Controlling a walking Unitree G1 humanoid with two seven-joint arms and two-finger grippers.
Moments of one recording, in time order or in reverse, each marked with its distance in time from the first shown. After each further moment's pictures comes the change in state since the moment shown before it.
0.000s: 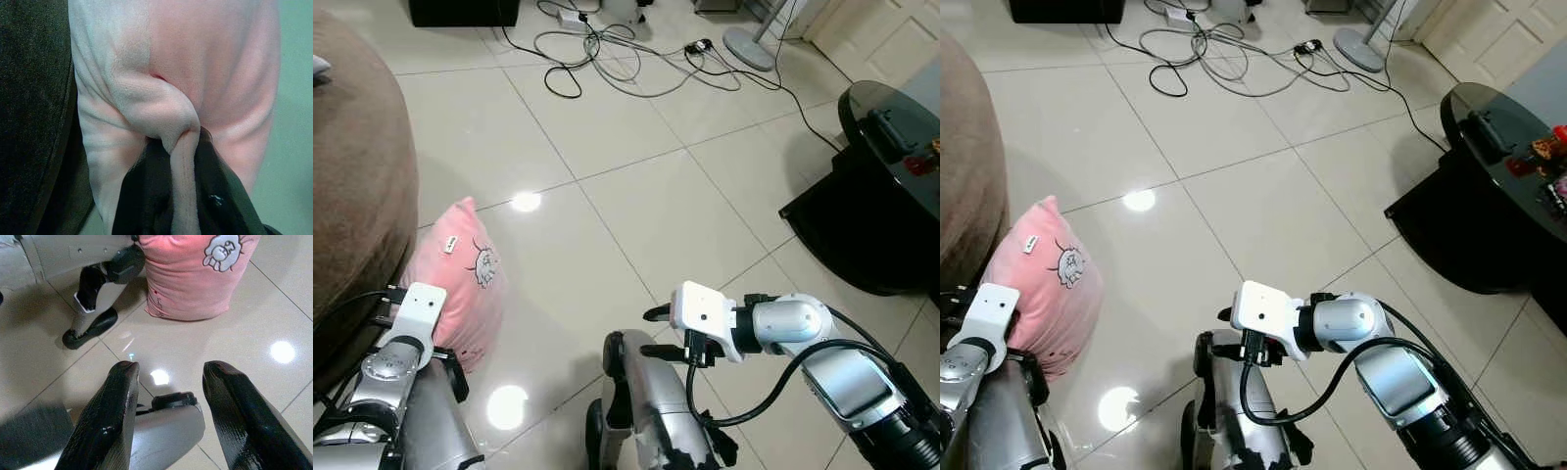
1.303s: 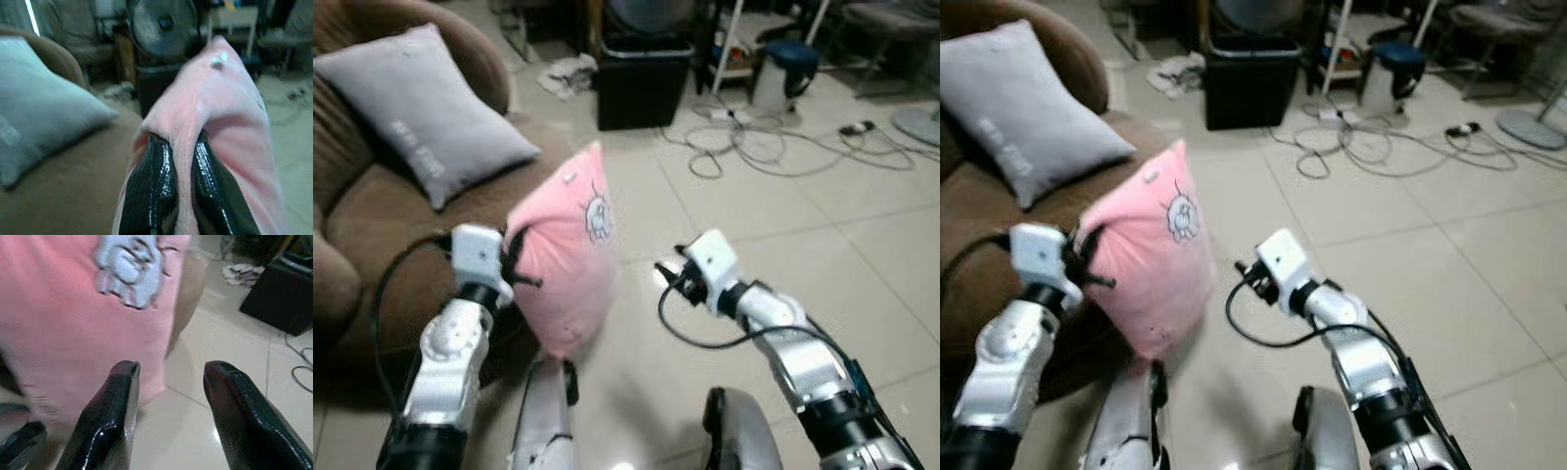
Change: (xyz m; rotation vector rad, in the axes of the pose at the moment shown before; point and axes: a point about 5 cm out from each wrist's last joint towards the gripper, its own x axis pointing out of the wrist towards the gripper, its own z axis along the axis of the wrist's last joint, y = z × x) left arm -0.059 -0.060 0.134 -0.346 -0.750 -0.201; right arm 0.014 -0.048 -0.028 0.291 -0.145 -0.685
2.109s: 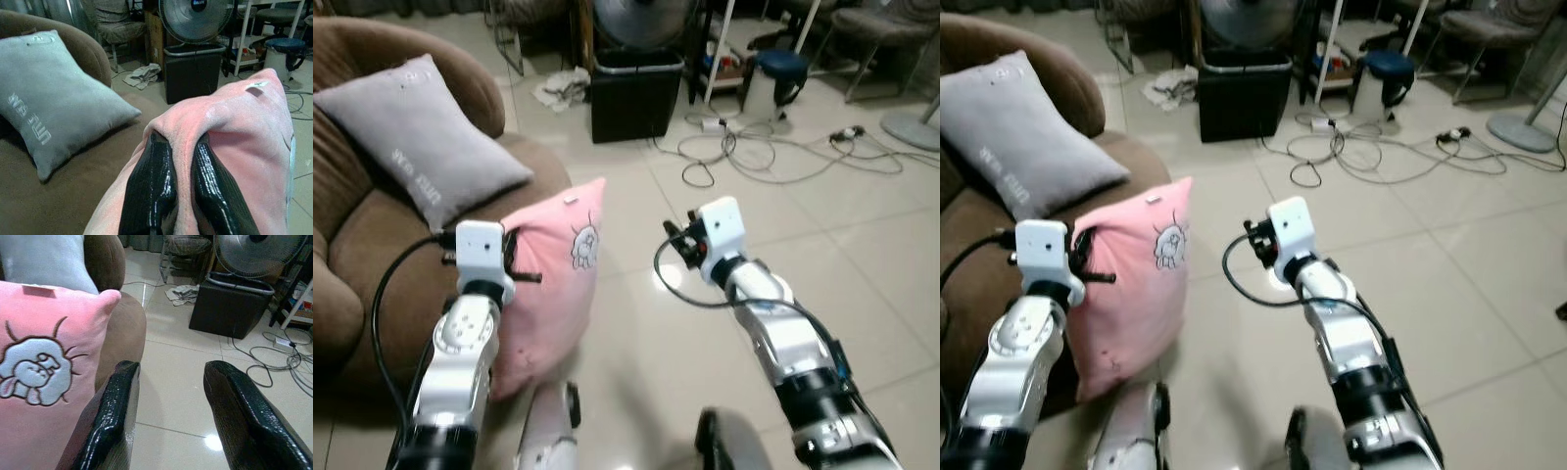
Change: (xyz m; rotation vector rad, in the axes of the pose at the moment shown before) left arm 0.002 -0.006 -0.007 0.015 0.152 0.138; right arm 0.021 -0.010 0.024 0.130 -0.088 -0.210
